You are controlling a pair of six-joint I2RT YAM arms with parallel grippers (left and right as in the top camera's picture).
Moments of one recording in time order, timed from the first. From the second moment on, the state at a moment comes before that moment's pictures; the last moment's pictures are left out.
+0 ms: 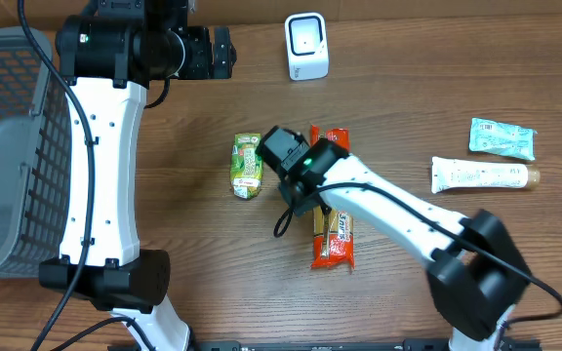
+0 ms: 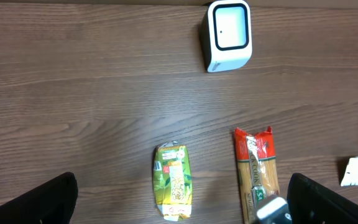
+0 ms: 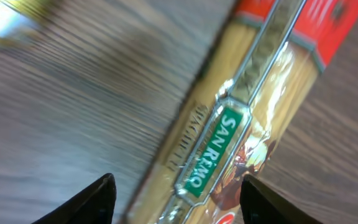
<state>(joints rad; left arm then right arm) -0.10 1.89 2.30 -1.37 0.15 -0.13 0.81 1.94 1.49 -0.99 0.24 0.30</state>
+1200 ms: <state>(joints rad) -0.10 1.89 2.30 -1.37 0.15 -0.13 0.83 2.04 1.43 -1.06 0.38 0.38</state>
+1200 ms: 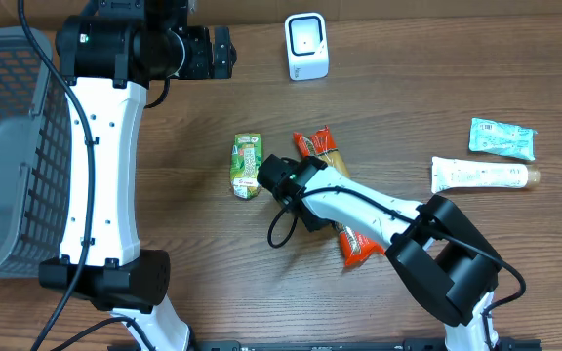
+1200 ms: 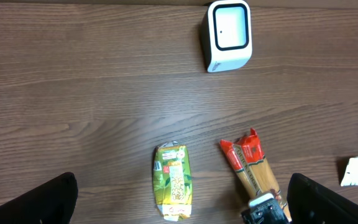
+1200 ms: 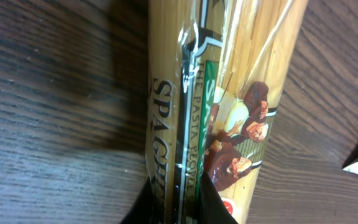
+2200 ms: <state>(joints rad) -0.10 1.89 2.30 -1.37 0.15 -0.13 0.19 1.84 1.10 -0.75 -0.68 0.10</state>
